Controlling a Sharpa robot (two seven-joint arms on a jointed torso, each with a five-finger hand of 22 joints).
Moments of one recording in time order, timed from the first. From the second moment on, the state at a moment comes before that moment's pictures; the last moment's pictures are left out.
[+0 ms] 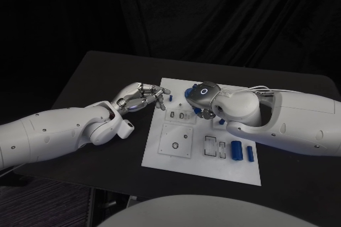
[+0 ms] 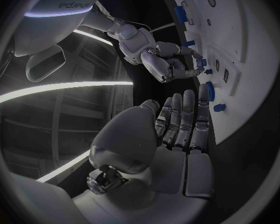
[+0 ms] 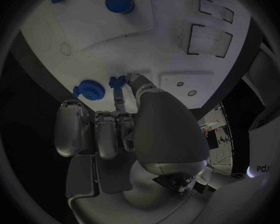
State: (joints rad) left arm 1.16 -0.93 -0.21 1.49 -0.45 -0.11 0.68; left_hand 1.45 0.19 0.06 0.29 0.60 0.70 0.16 0.17 0.08 0.52 0.19 1.03 0.56 0.58 0.15 1.14 0.56 0.17 0.67 0.25 0.54 0.52; right arm 1.35 -0.58 -0.24 1.59 -2.05 0.07 -0.34; right_hand 1.41 -0.12 0.21 0.14 0.51 1.00 0.11 0.24 0.40 1.47 0.03 1.57 1.31 1.47 -0.03 1.57 1.31 0.05 1.45 0.08 1.36 1.31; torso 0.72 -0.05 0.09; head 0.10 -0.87
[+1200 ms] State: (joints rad) left arm 1.16 -0.93 -0.21 1.48 -0.45 -0.11 0.68; left_hand 1.44 0.19 0.08 0.29 0.60 0.70 0.16 0.17 0.07 0.52 0.19 1.03 0.57 0.57 0.15 1.14 0.57 0.17 0.66 0.25 0.54 0.53; right arm 1.34 -0.55 -0.24 1.58 -1.98 0.08 -0.33; right_hand 1.40 -0.12 0.21 0.14 0.44 1.02 0.09 0.21 0.40 1.46 0.03 1.57 1.31 1.47 -0.03 1.57 1.31 0.05 1.45 0.08 1.35 1.31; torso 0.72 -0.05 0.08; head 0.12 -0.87
